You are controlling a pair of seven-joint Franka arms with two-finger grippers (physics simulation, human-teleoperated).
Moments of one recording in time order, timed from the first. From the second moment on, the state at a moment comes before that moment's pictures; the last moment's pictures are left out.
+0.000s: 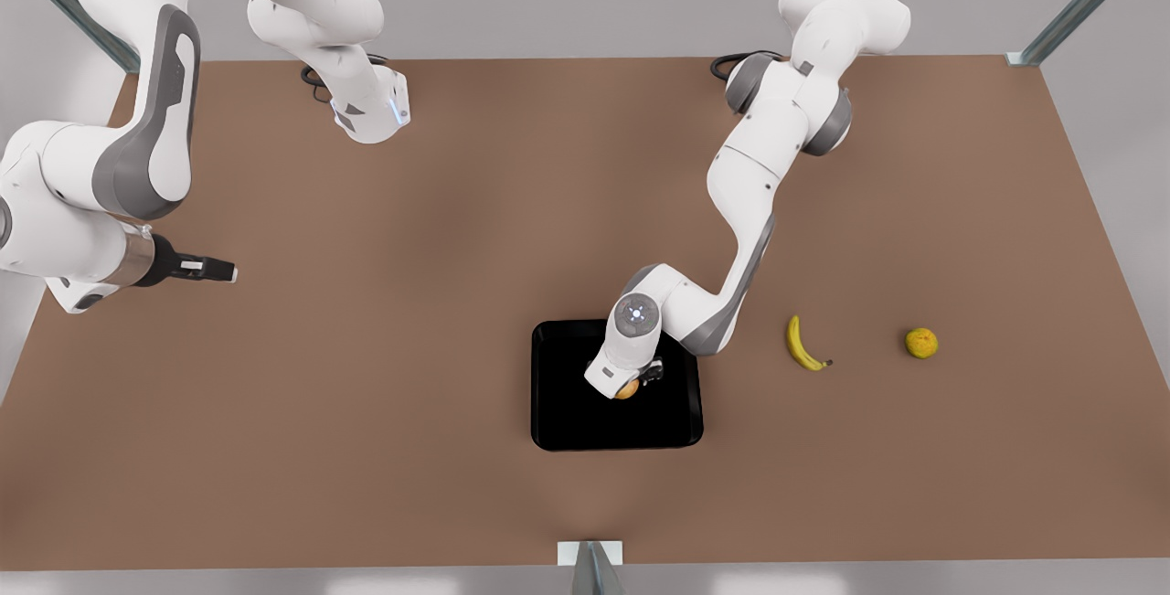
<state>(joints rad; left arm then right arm) -0.52 1.15 -0.15 -0.93 0.22 2.16 -0.74 0.03 0.22 -0.19 -1.54 0.07 1.52 -0.05</state>
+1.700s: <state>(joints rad) -0.11 0.90 -0.19 -1.01 0.25 1.46 -0.49 0.38 0.41 -0.11 -1.29 0.10 1.51 0.08</state>
